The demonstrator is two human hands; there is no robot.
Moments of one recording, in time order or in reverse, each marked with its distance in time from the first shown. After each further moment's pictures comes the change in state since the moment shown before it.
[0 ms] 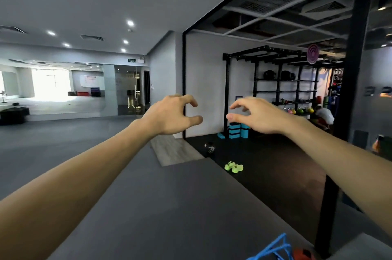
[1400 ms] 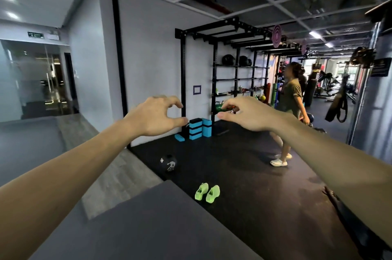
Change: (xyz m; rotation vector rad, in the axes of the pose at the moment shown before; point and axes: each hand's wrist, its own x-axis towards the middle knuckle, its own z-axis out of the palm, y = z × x) left_hand 0.879 -0.432 0.576 -0.137 -0.127 0.201; right_hand 0.793 0.559 0.438 -0.108 -0.069 0.264
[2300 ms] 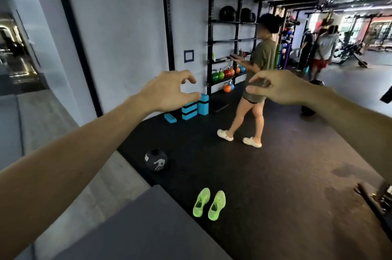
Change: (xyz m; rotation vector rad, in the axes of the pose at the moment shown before) left_hand 0.613 -0.238 0.336 -0.123 -0.102 0.049; right_hand 0.542 0.405 0.226 0.050 0.002 0.144
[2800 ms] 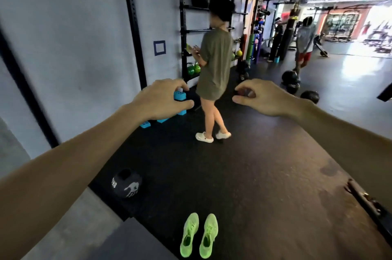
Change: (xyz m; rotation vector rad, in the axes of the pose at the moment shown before) left_hand 0.310 -0.159 0.156 -0.060 -0.097 0.087; right_hand 0.273 0.149 0.143 -0.041 -0.030 0.142
